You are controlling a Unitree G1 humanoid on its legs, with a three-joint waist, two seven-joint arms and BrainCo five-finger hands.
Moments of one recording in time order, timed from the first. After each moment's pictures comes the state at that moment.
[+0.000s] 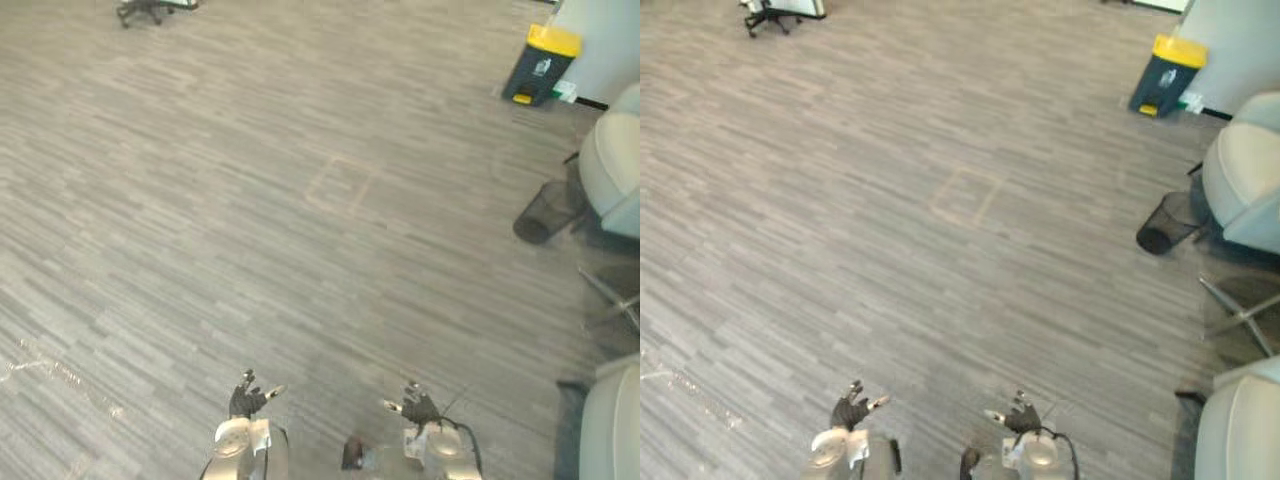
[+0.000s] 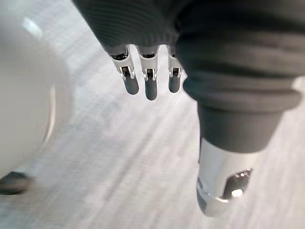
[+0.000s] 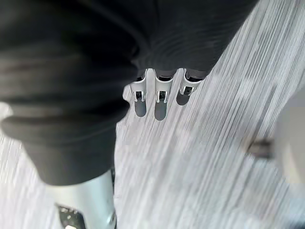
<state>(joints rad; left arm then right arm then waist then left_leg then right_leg) 0.13 -0.02 0.09 0.67 -0.07 -0.06 0.11 0.06 0.00 -0.03 0.80 0.04 -0.04 -0.09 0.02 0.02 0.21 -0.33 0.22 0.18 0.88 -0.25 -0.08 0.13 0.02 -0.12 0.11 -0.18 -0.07</state>
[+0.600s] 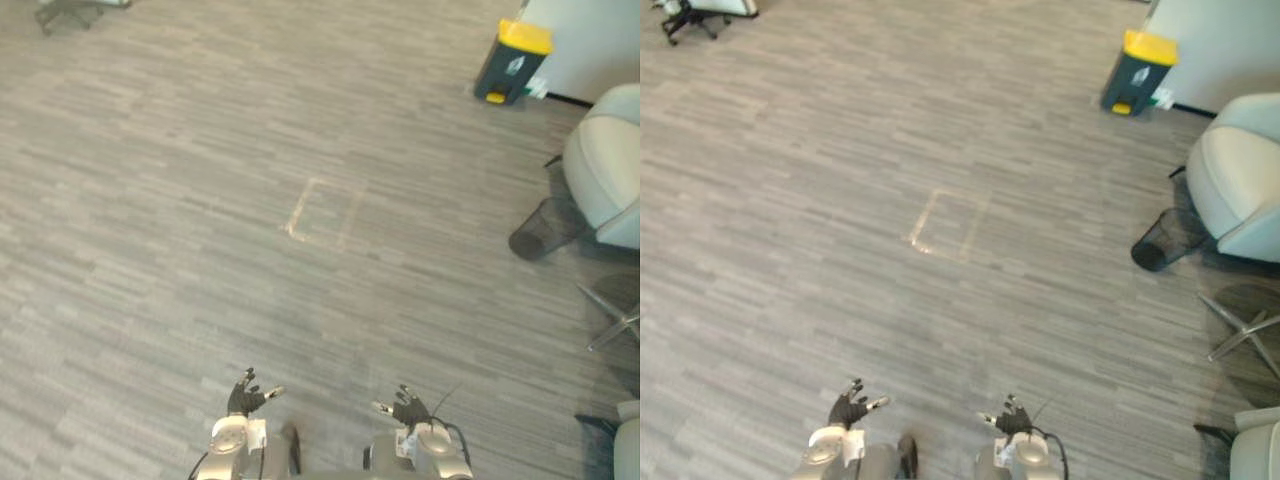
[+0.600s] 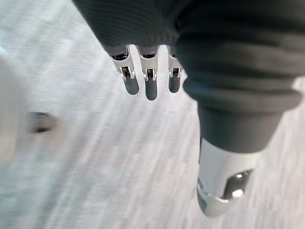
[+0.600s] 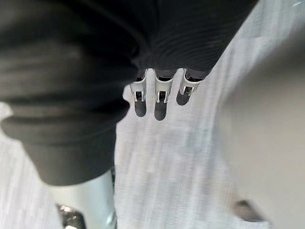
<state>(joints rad) 0.09 0.04 -0.01 0.73 -0.09 -0.06 0.11 0.00 0.00 -0.03 0.88 0.01 -0.04 -0.09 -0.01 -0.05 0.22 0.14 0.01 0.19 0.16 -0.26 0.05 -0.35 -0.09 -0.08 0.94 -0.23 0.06</state>
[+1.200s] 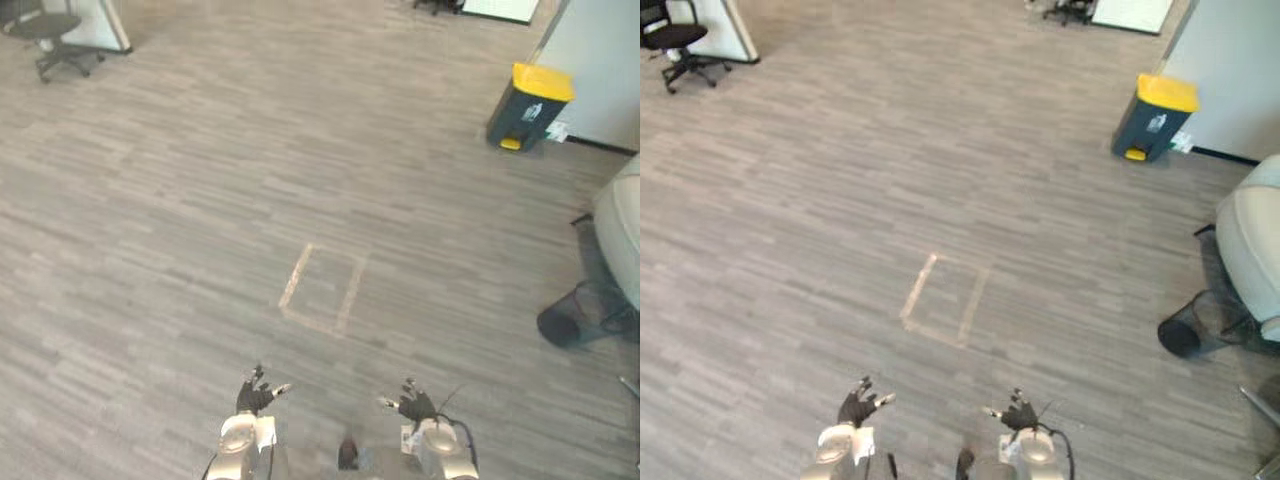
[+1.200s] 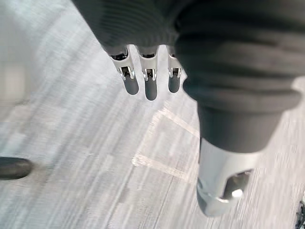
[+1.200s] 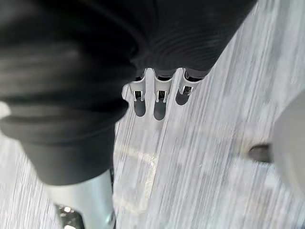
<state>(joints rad) 0.12 -0.02 0.04 0.71 -0.08 -0.06 0.09 0.03 0.02 -0.05 0.84 0.00 -0.03 -0.09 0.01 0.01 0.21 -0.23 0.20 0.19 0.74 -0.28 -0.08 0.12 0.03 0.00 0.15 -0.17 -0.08</state>
